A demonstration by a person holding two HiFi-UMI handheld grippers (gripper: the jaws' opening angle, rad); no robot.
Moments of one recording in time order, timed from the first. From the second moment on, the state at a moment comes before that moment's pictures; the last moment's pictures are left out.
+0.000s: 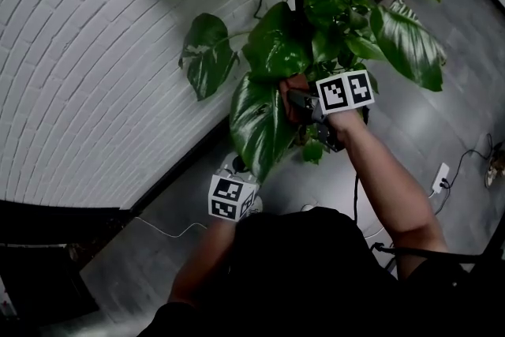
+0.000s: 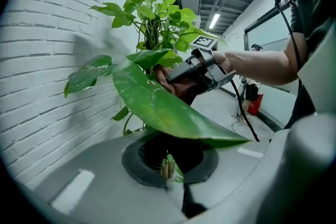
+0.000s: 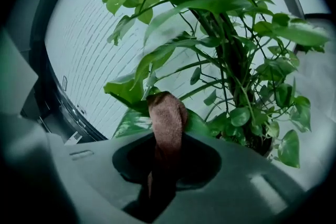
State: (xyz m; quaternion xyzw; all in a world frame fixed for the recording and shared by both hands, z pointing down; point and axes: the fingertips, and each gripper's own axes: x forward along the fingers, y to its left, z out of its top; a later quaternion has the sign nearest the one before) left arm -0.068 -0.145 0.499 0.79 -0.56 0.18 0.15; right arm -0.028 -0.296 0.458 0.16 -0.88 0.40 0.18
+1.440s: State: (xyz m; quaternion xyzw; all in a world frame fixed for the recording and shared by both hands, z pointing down) left arm -0.063 -0.142 0.491 0.81 -0.54 0.19 0.15; right arm 0.113 -0.302 0.485 0.31 -0.85 0.42 0.09
